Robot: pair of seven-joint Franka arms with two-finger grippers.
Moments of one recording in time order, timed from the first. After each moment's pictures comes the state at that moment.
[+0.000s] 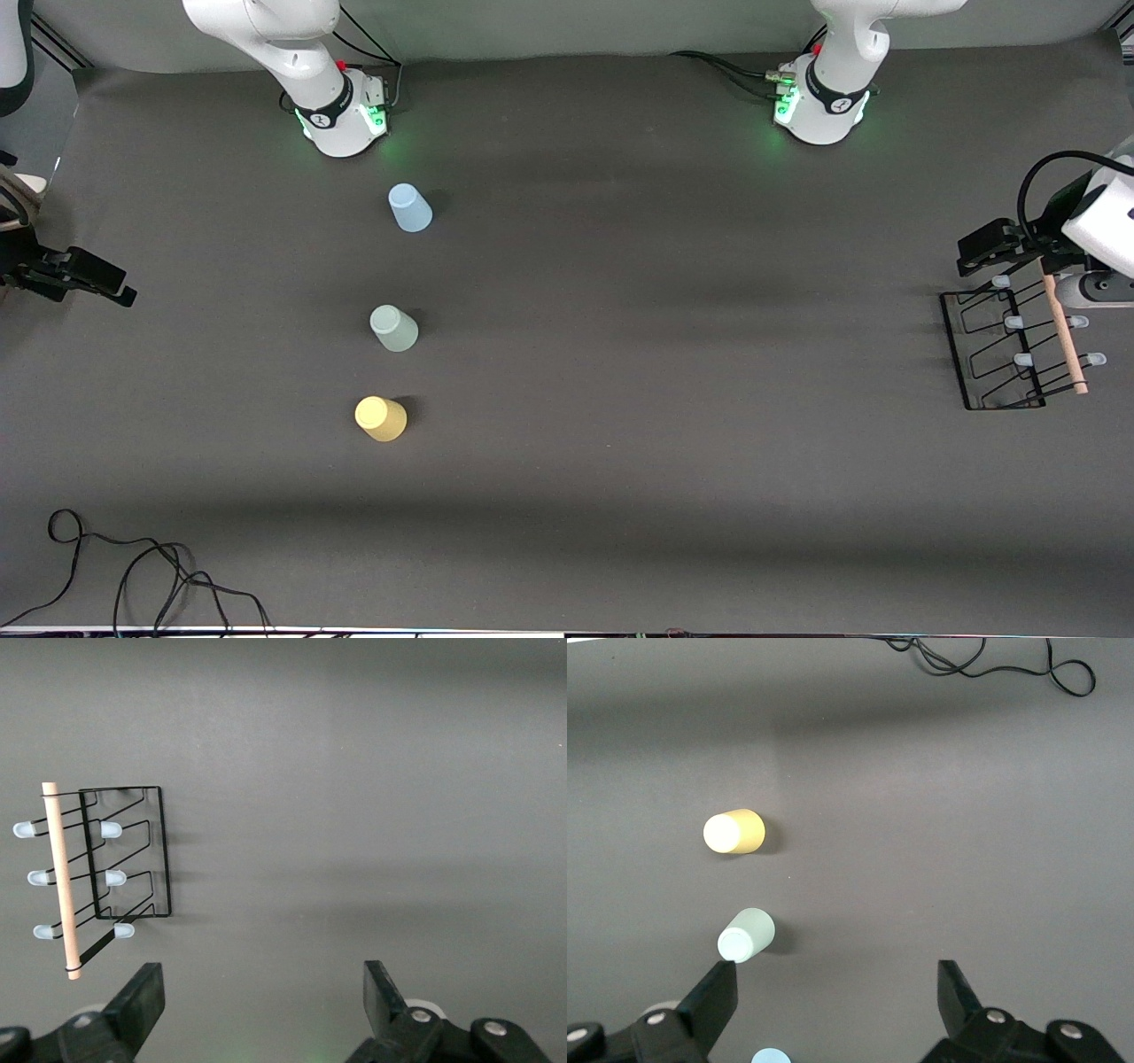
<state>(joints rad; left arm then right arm) -0.05 0.07 0.00 -1.52 0.01 1.54 -0.06 -0.05 0.02 -0.04 -1.62 0.03 1.71 0.04</state>
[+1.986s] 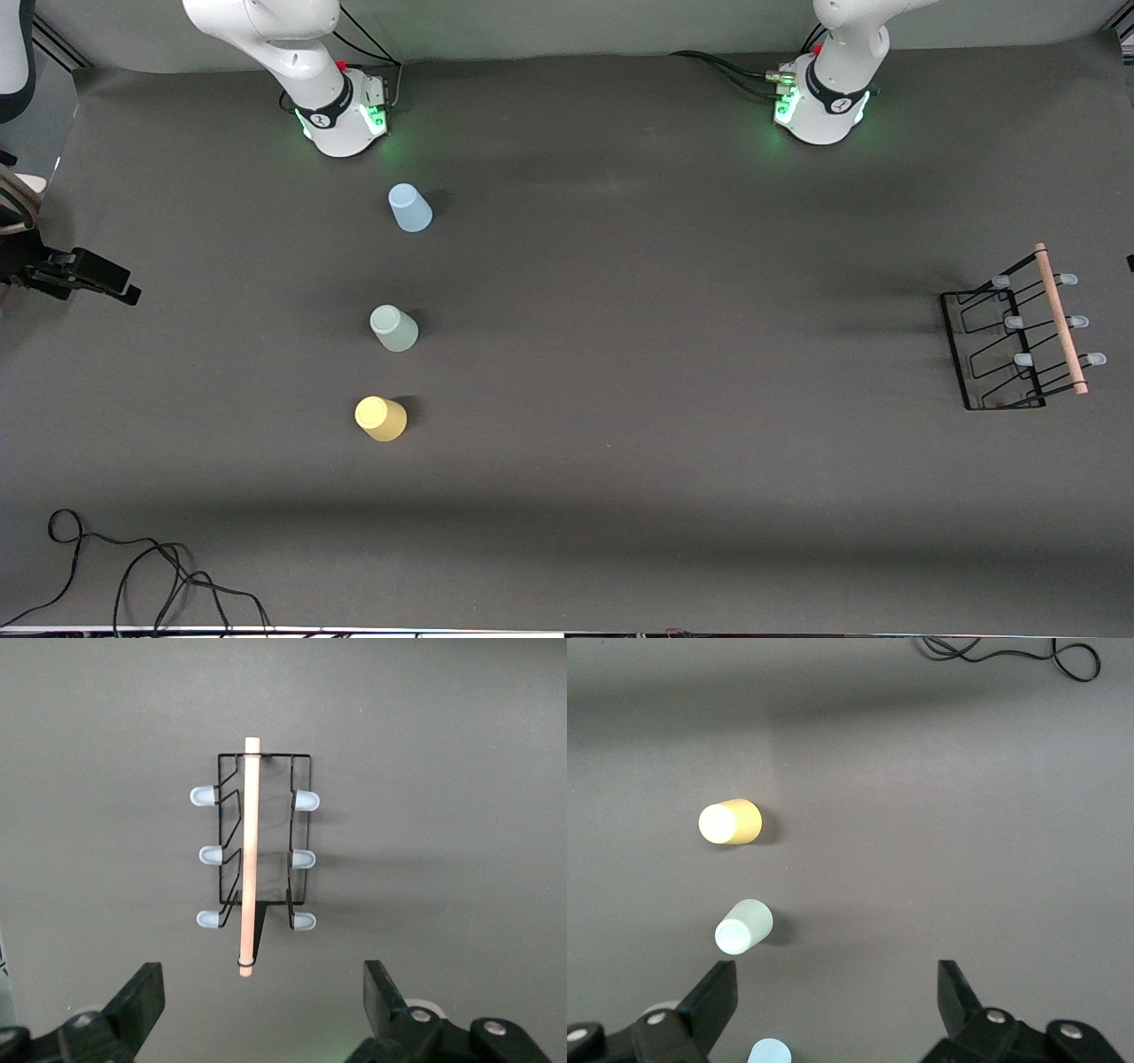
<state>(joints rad) 0.33 0.11 0.03 -1.64 0.03 1.67 0.30 -0.05 0.03 -0.04 -1.62 0.03 1.68 0.04</state>
